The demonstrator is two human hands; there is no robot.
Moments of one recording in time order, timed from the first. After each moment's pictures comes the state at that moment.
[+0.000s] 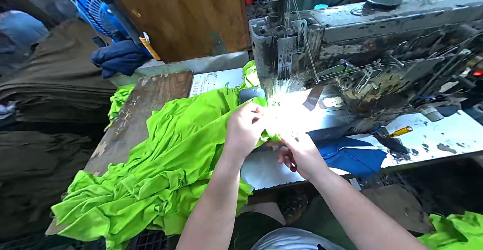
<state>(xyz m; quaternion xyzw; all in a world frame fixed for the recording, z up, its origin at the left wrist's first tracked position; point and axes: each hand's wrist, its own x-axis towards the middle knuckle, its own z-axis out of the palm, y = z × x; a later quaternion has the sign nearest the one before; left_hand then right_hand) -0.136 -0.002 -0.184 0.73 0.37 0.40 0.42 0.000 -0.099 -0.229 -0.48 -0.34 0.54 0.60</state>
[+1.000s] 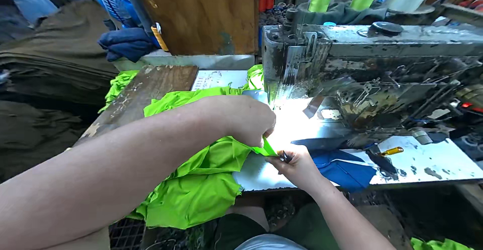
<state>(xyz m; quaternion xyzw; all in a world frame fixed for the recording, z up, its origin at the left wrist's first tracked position) -0.113 0.009 -0.065 0.95 0.14 -0.29 -0.02 0.014 -0.108 -0.250 -0.50 -0.65 0.27 0.51</state>
